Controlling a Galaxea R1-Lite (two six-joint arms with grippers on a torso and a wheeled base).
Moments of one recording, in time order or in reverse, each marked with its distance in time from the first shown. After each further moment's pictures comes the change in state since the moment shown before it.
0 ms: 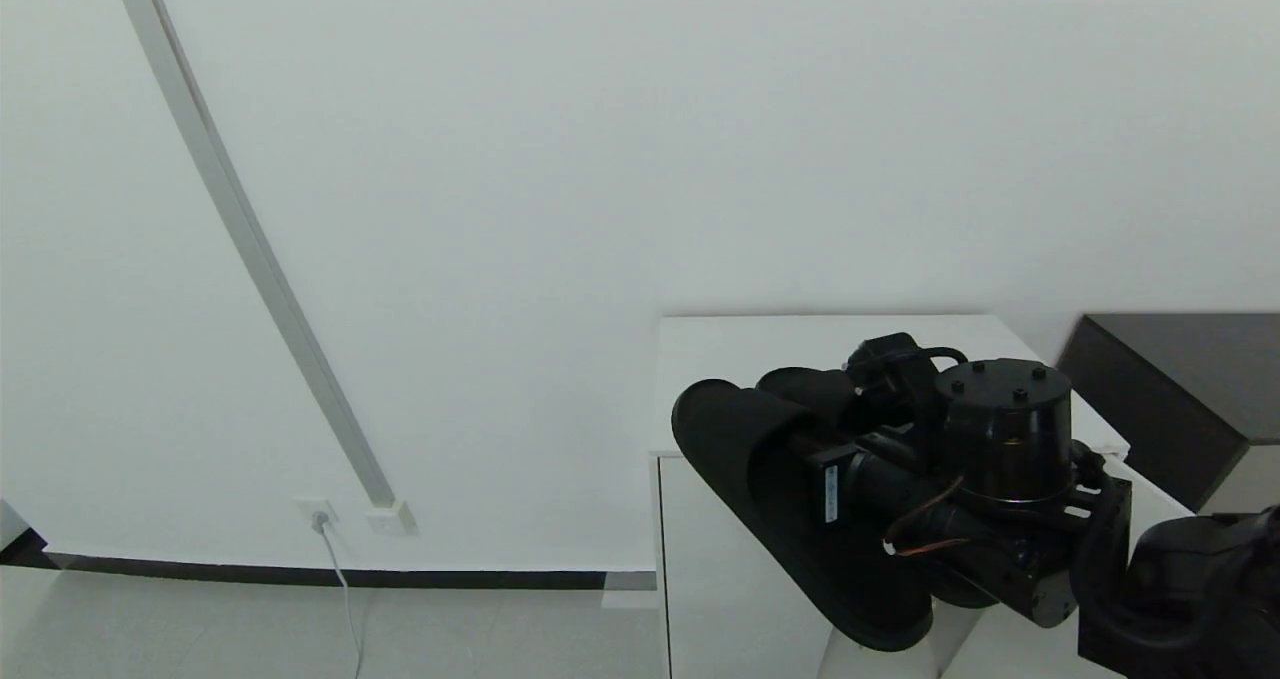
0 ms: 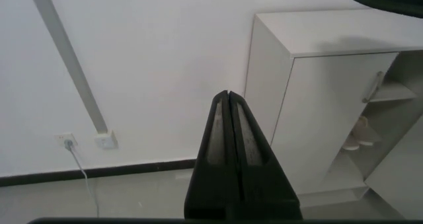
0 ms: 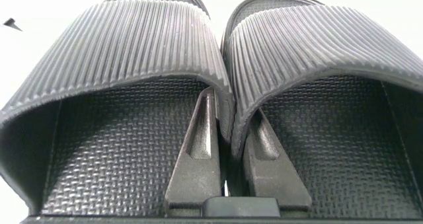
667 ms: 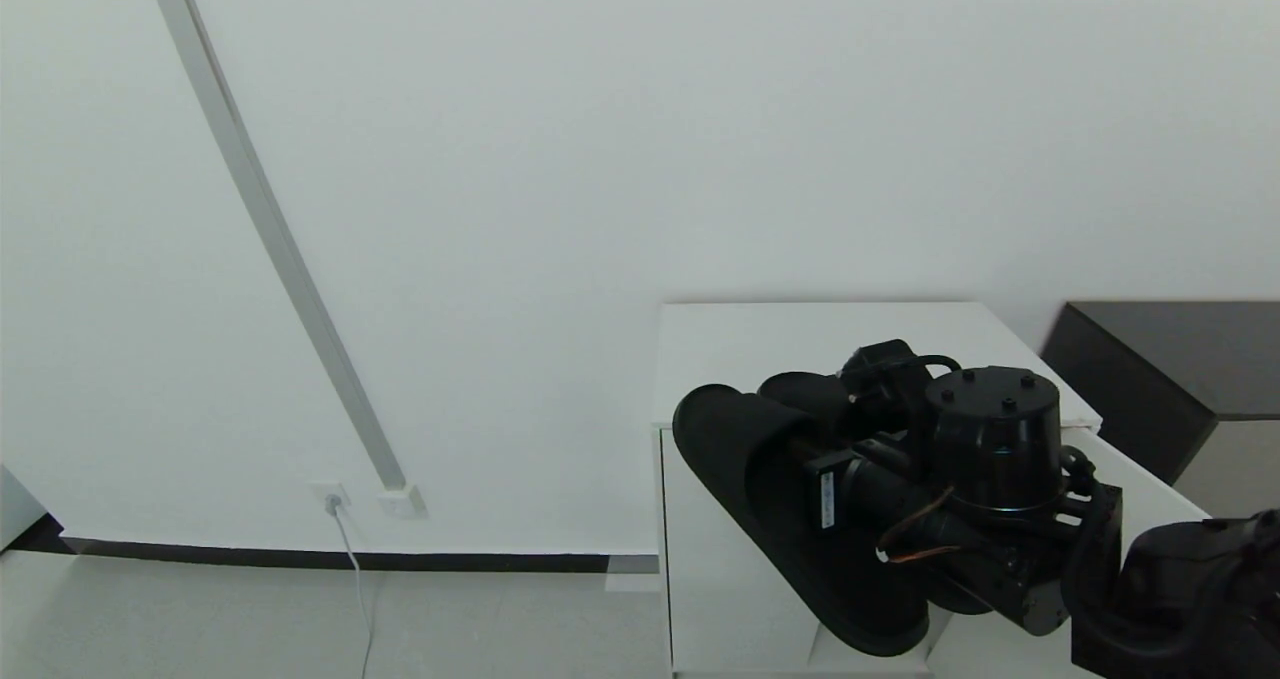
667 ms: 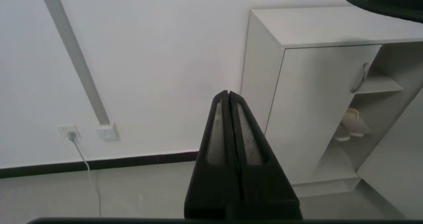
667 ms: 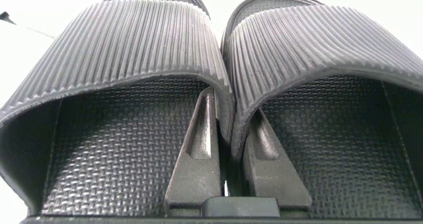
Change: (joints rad) left arm 0.000 0.000 0.000 0.000 -0.001 -0.001; right arm 0.015 0.011 0.004 -0.001 -0.030 0.000
